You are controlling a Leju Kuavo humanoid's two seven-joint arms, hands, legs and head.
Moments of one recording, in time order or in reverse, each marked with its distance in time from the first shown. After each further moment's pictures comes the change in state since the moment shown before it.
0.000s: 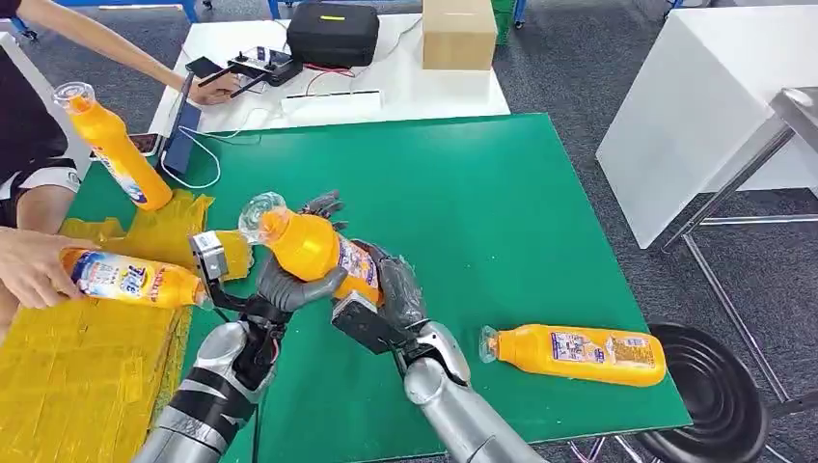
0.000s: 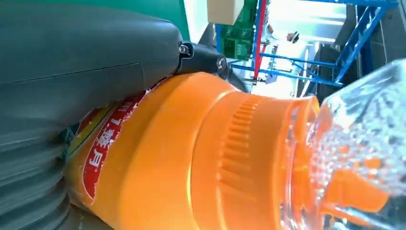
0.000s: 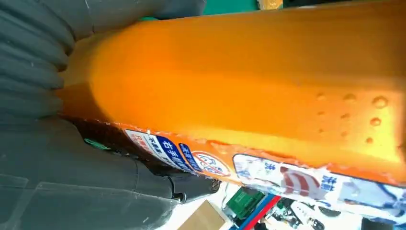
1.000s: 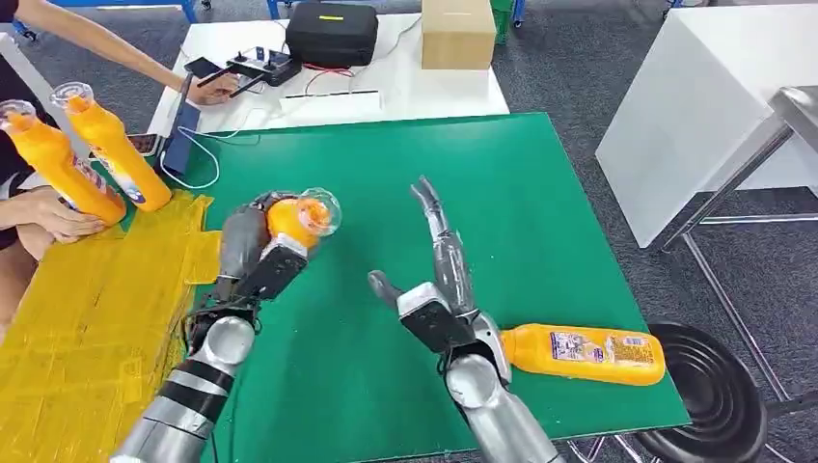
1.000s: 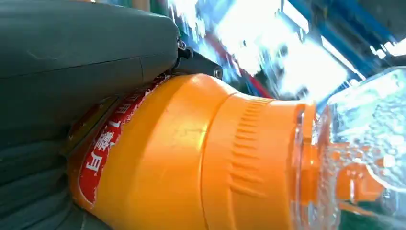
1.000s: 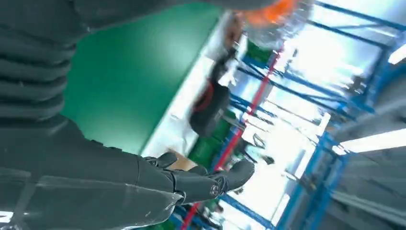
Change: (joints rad) left arm -0.049 0.053 0.045 -0.017 -1.057 0.753 0.162; right arm 0.165 -0.112 -0.042 -0.554 -0.111 0.041 -0.015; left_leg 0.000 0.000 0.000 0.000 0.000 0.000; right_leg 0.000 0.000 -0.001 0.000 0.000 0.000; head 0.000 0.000
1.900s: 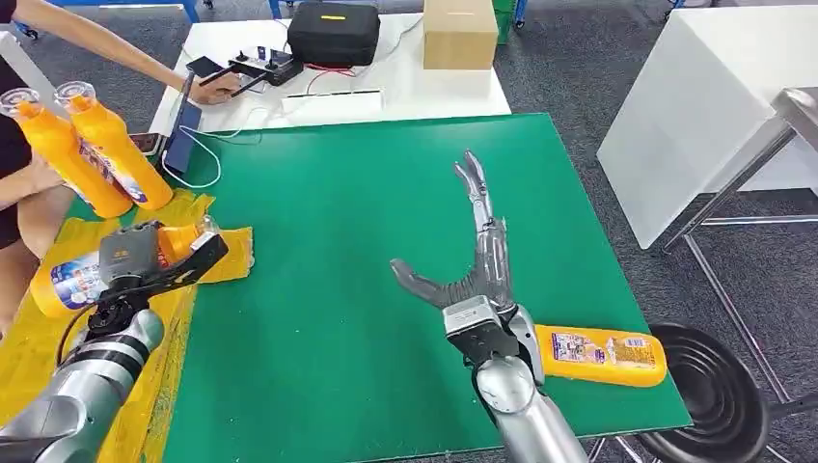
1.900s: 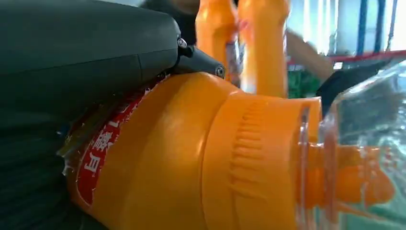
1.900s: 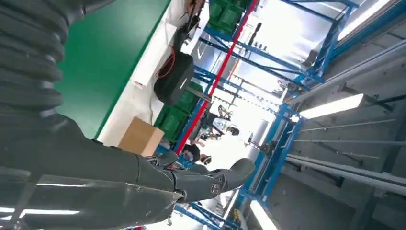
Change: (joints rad) left arm -0.231 0.248 0.266 0.649 -0.563 0.095 0.310; right arm 0.014 -0.071 0.000 -0.180 -0.040 -0.027 -0.032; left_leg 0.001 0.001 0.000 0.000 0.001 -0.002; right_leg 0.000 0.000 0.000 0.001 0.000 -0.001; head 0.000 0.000
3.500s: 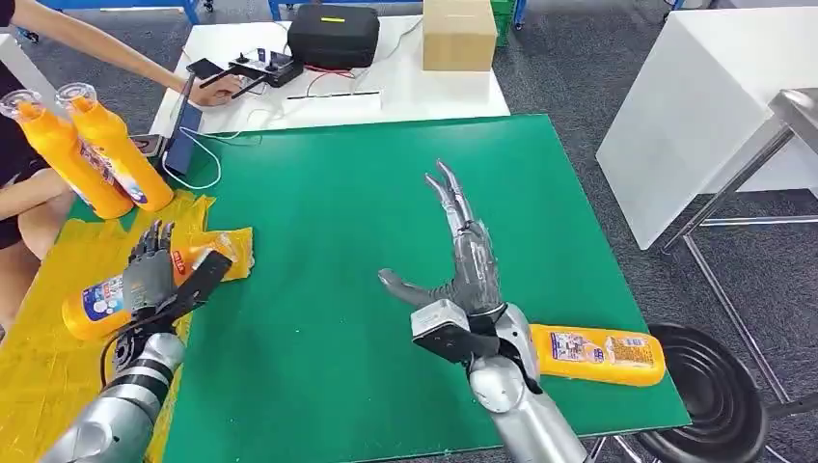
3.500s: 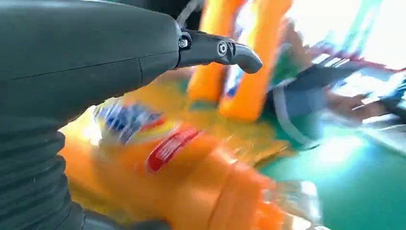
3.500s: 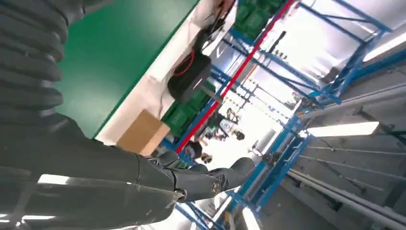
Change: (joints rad) left arm 0.128 -0.143 0.256 -0.106 0.131 0.084 -0.320; right arm -0.019 -0.021 0.032 0.053 0.162 -0.007 0.055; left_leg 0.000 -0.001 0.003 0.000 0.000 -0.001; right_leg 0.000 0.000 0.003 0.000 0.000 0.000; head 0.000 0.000
